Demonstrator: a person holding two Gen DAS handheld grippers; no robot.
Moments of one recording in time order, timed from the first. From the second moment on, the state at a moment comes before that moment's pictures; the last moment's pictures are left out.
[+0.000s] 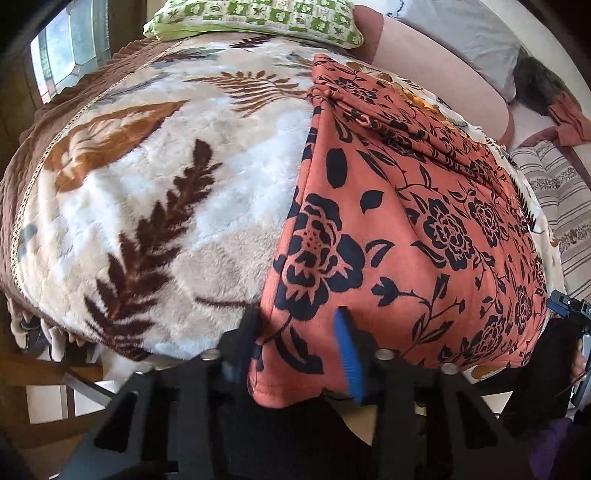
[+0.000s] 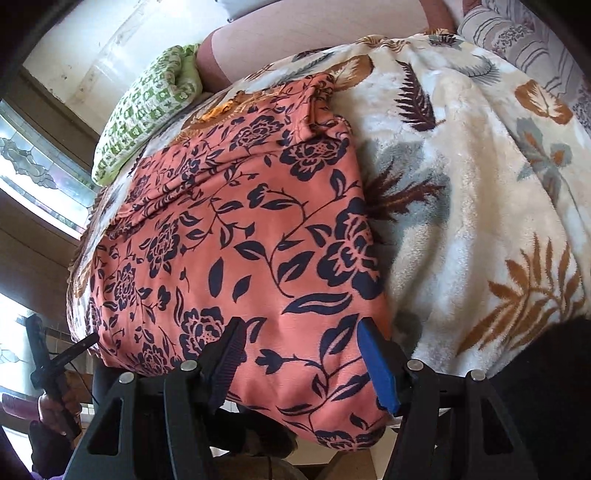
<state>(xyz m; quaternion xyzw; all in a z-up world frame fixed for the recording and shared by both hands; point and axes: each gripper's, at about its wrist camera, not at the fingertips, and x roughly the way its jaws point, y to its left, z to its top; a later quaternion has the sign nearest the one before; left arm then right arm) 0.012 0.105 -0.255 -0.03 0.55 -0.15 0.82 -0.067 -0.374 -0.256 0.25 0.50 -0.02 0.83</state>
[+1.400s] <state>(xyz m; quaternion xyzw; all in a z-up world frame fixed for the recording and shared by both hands) 0.038 0.072 -0.257 -0.05 0.55 -0.24 0.80 -0.065 -0.382 -0.274 0.27 0.51 0.04 0.81</state>
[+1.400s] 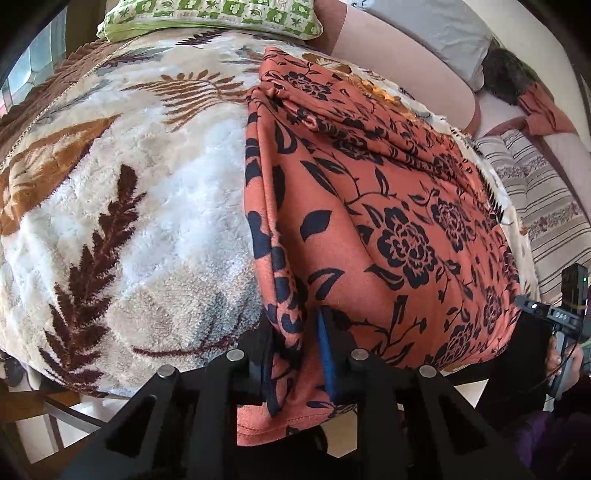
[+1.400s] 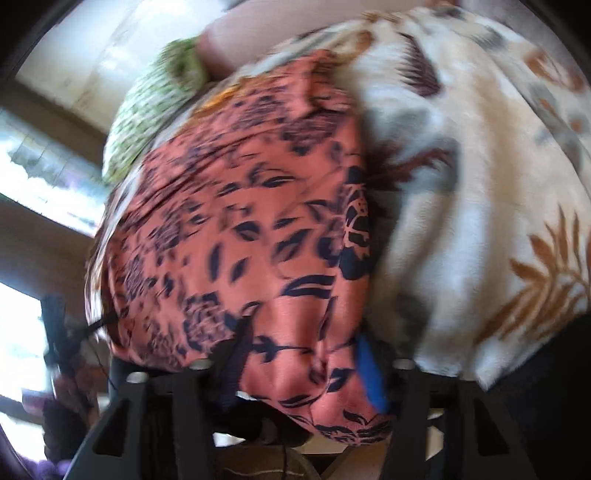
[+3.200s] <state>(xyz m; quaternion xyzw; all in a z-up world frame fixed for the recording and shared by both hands) 0.352 0.051 -0.223 -0.21 0.58 -0.17 0.77 0.212 -0.544 -0.260 0.54 0.39 0.02 0.75</state>
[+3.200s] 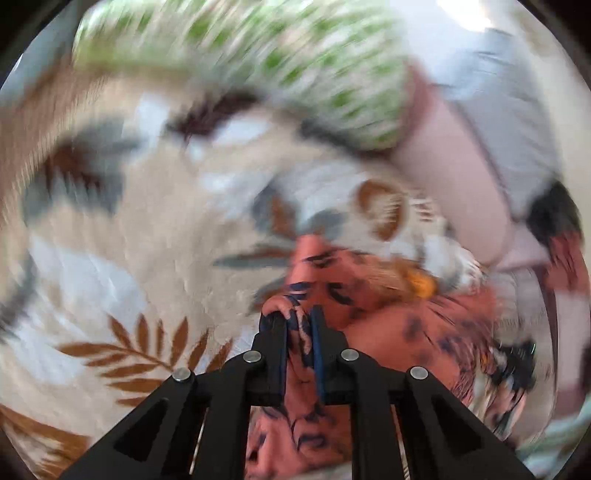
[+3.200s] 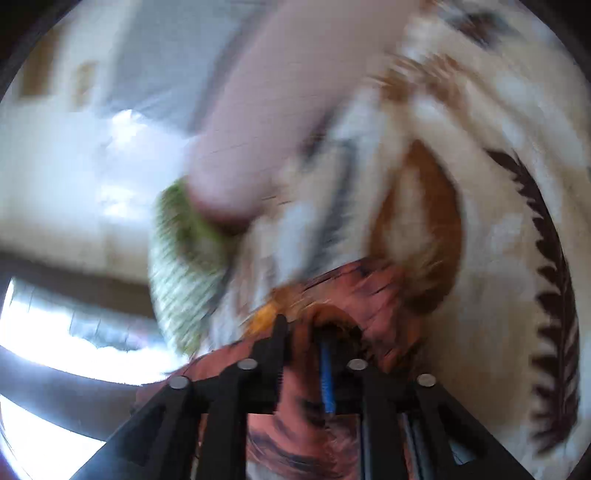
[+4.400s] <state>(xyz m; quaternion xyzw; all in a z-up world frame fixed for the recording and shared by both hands) 0.386 -0.045 -0.165 -0.14 0.52 -0.15 0.83 0.144 -0.409 -0.272 0.35 0.42 0.07 0.83</state>
